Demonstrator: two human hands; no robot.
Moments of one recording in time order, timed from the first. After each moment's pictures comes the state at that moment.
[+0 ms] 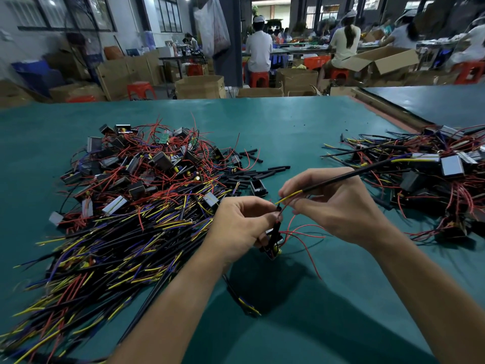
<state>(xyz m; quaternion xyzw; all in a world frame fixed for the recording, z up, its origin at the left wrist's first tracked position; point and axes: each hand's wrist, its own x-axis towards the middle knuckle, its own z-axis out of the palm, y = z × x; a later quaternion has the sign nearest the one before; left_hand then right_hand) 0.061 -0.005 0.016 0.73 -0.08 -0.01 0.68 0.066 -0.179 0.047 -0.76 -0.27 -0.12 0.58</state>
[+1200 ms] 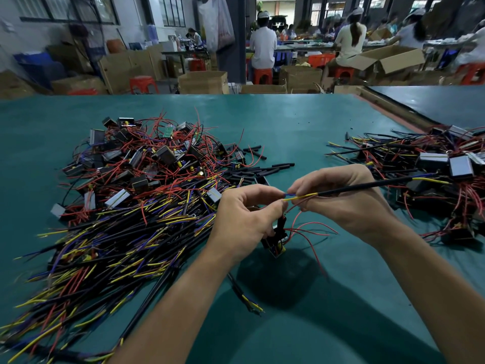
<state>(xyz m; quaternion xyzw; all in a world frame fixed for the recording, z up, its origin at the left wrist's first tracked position) 0.063 -0.007 0.012 0.71 -0.15 0.09 0.68 0.066 -0.182 0.048 -0.72 -0.28 -0.09 0.63</state>
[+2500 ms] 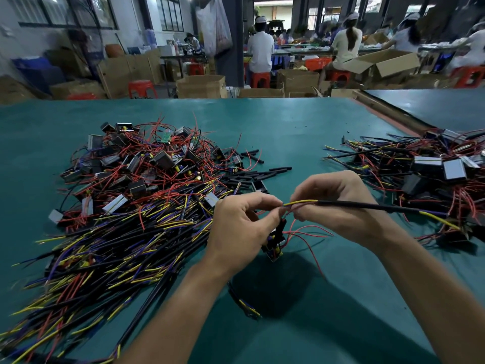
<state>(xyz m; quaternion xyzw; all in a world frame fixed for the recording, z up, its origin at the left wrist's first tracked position) 0.057 -0.005 0.014 0.79 -0.18 0.19 0.56 0.064 -0.186 0.052 -0.78 -0.26 -0.05 0.57</state>
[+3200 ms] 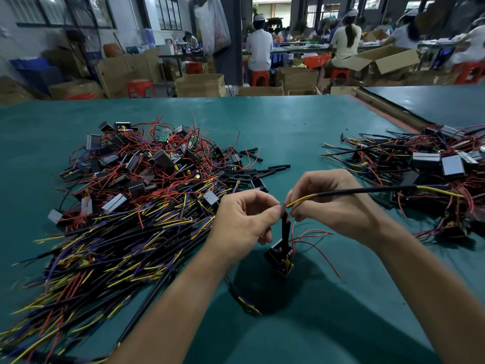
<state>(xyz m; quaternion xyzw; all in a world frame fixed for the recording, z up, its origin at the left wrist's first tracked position) 0.060 -0.010 0.013 0.70 -0.13 0.03 0.70 0.070 -0.187 0.047 -0.78 -0.23 -0.04 0.58</state>
